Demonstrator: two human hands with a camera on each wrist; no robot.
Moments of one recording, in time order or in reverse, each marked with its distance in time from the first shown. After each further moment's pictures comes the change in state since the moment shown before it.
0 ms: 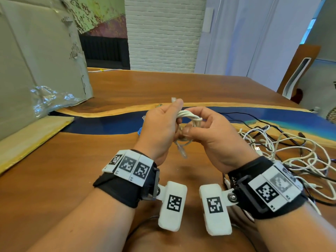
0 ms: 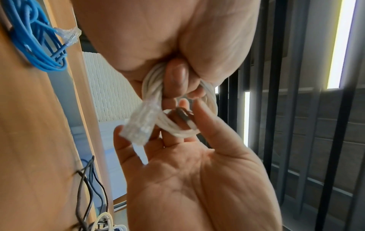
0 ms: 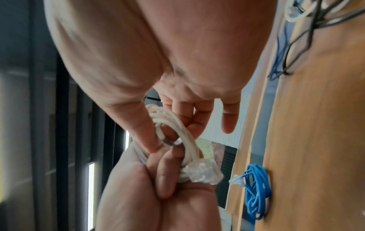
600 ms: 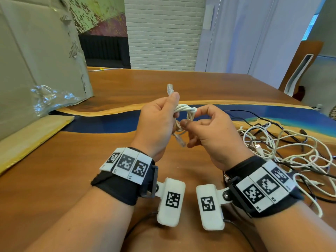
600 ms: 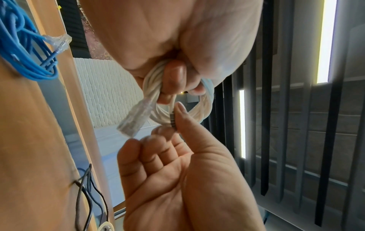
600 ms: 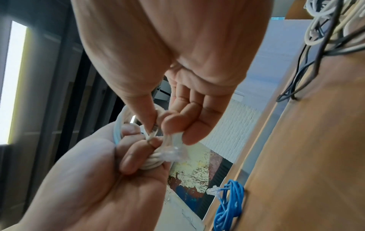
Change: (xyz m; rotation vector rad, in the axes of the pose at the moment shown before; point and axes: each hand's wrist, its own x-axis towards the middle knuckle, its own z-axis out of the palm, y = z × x) left_hand 0.004 -0.004 -0.009 0.049 0.006 0.157; right_hand -0.002 0.001 0.004 -0.158 0.245 0.036
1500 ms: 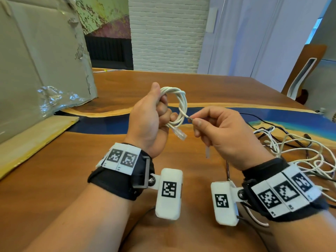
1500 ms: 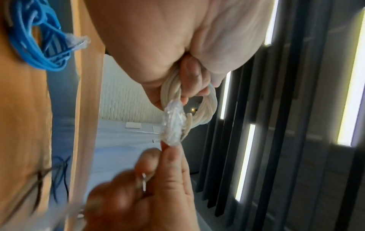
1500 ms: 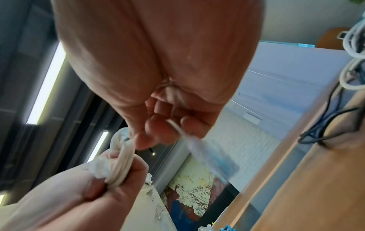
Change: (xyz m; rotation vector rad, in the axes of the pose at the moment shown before) left_hand 0.006 0.021 -0.011 -0.476 0.067 -0.143; right_hand 0.000 -0.013 -0.017 -0.211 -0.176 -0.186
